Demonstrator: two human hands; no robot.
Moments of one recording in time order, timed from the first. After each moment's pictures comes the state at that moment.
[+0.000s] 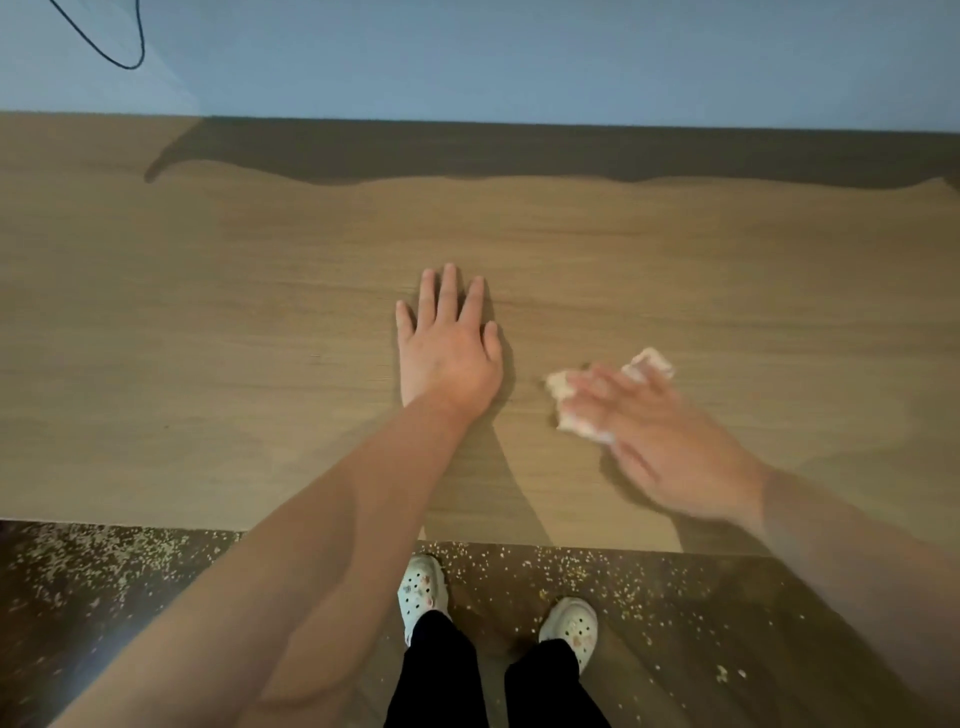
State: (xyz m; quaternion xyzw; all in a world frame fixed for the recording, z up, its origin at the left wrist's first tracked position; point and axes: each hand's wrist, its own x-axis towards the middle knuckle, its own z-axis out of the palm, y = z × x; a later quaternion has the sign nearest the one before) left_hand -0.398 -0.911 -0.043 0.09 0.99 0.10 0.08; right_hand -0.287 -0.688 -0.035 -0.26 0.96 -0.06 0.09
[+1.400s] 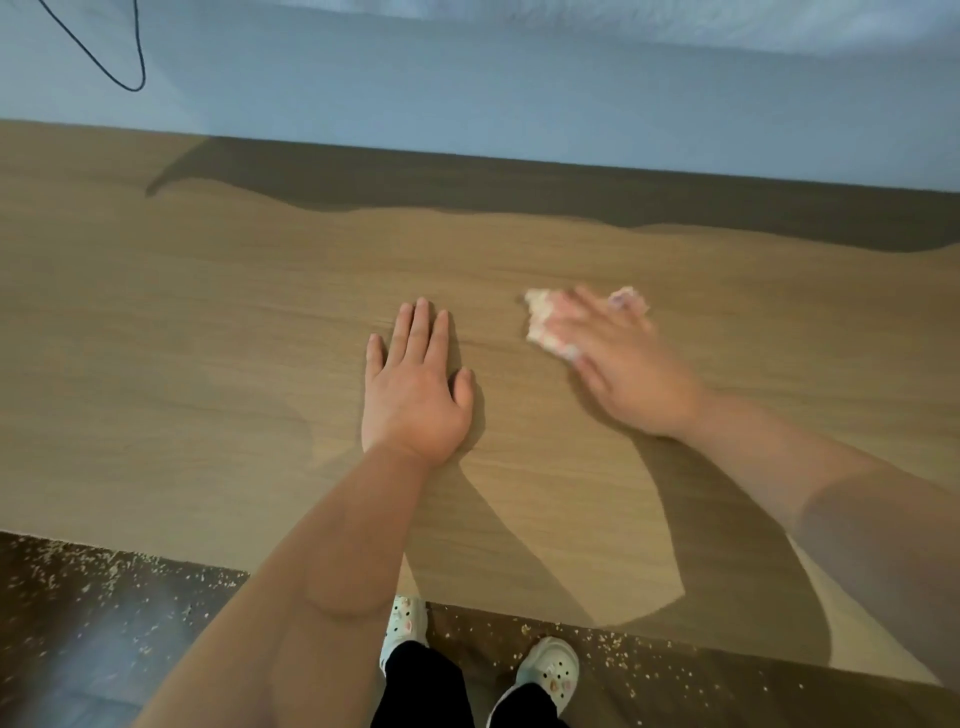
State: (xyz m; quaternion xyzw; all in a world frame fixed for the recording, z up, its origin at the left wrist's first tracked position) left_hand -0.396 -0.908 -0.045 0.05 0.99 0.09 0.08; right_hand -0.410 -0.664 -0.040 -0.26 0.95 -0.13 0.04
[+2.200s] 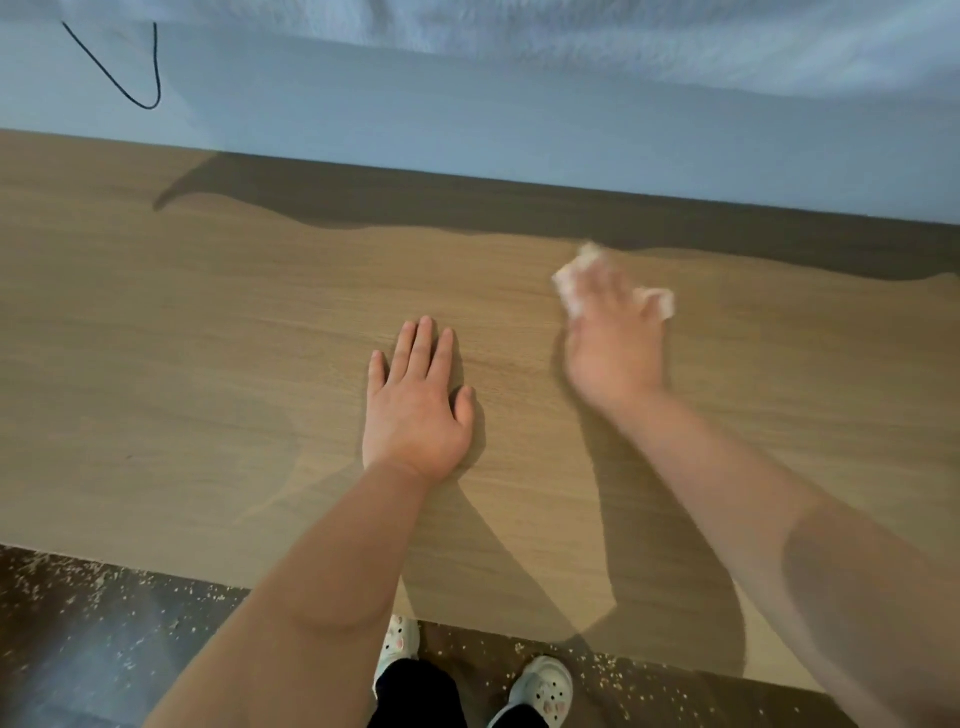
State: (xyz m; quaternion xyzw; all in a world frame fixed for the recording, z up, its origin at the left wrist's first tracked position) left_hand -0.395 -0.907 -0.044 0.05 0.99 0.09 0.08; right_hand -0.444 -0.697 -0.040 0.02 1.00 -0.08 0.01
